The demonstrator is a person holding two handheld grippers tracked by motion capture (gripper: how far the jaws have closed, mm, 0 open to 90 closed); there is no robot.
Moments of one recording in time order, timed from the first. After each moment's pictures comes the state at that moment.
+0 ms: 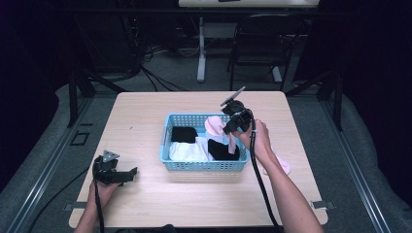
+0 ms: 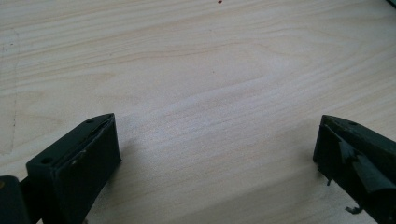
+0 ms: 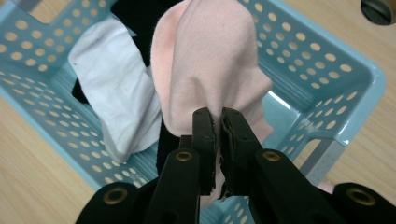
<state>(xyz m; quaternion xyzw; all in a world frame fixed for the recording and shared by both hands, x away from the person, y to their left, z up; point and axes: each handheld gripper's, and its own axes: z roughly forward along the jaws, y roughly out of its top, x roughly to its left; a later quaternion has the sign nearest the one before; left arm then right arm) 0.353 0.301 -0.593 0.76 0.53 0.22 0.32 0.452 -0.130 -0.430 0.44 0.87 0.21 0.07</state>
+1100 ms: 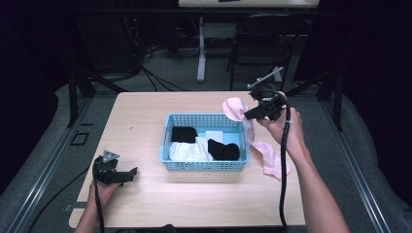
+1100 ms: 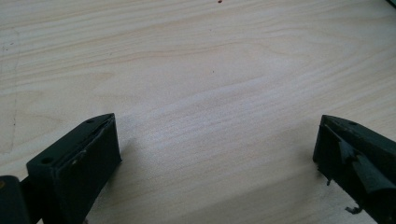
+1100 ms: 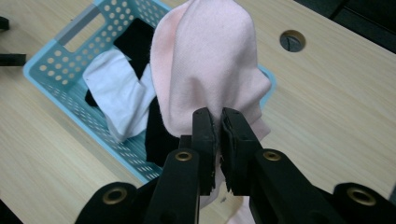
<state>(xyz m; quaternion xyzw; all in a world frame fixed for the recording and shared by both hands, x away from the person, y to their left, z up) 0.353 0.301 -0.592 0.76 0.53 0.22 0.31 0.415 -0.191 -0.344 0.44 0.85 0.26 0.13</state>
